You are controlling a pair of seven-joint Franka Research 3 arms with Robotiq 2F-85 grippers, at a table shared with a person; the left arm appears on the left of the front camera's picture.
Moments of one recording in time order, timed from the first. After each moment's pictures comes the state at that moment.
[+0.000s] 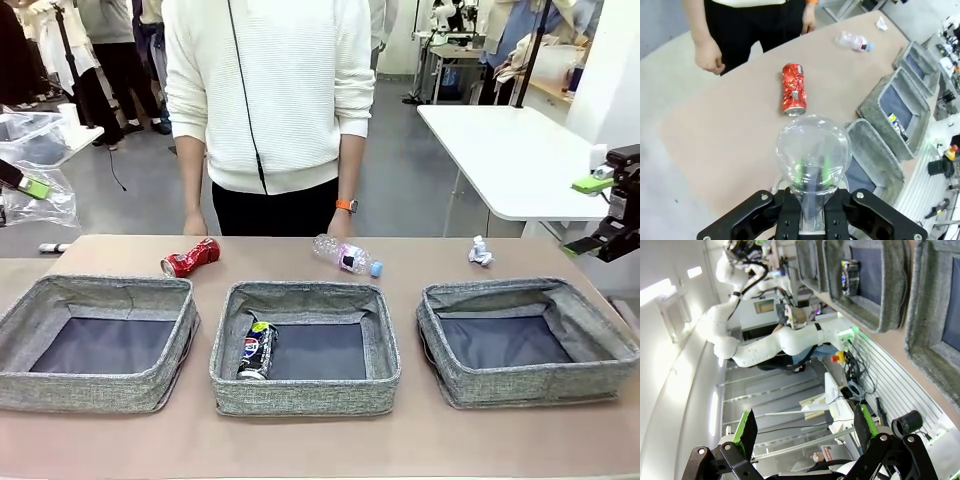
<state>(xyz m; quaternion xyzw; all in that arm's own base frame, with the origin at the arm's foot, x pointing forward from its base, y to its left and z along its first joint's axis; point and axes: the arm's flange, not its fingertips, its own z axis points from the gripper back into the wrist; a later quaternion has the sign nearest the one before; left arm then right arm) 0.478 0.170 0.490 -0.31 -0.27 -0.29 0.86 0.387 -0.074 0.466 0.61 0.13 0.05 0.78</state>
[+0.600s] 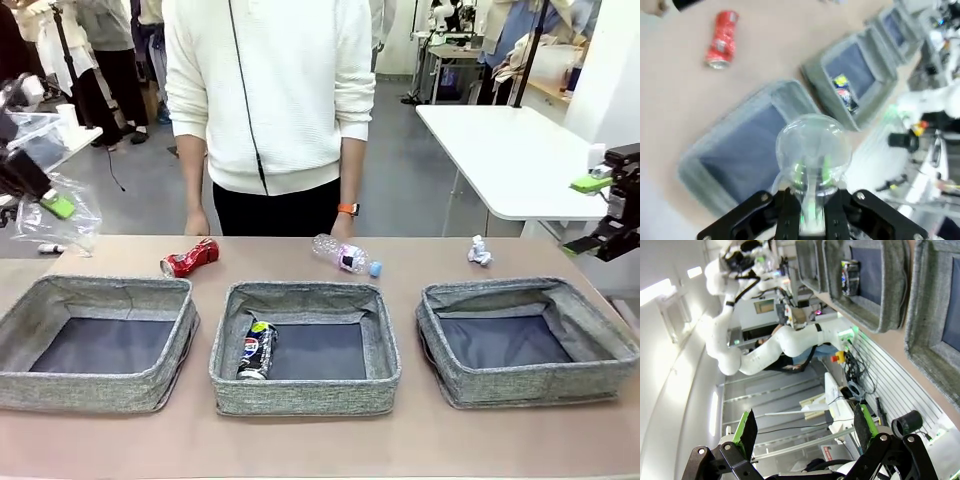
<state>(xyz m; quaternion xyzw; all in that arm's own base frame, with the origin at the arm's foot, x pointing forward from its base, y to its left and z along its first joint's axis) 0.415 0.045 0.537 -0.31 -0.10 -0.28 0.90 0.387 -0.074 0.466 0.61 0.13 0.05 0.78</state>
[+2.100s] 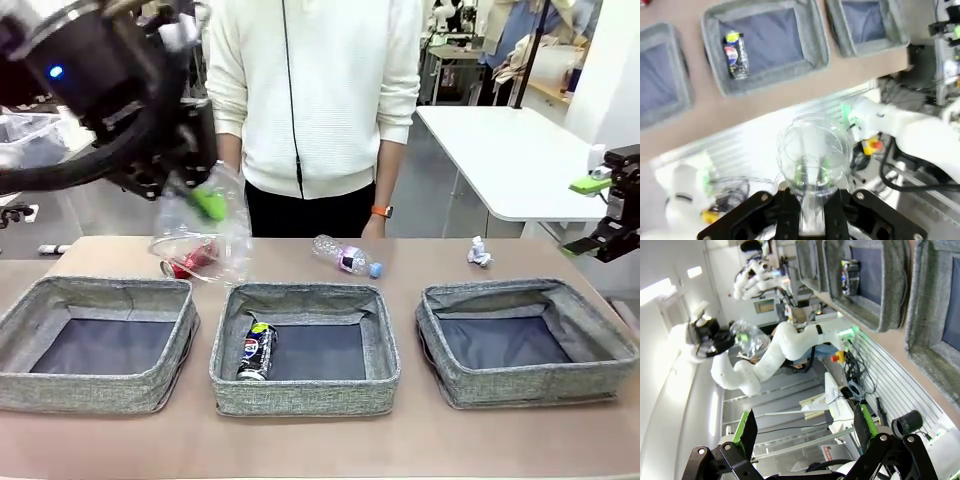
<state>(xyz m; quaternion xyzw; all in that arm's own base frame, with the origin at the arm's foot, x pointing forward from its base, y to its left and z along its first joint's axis) 0.235 -0.258 0.661 -0.23 -0.01 -0.10 0.97 0.387 -0.074 0.466 0.61 0.13 0.05 0.78</state>
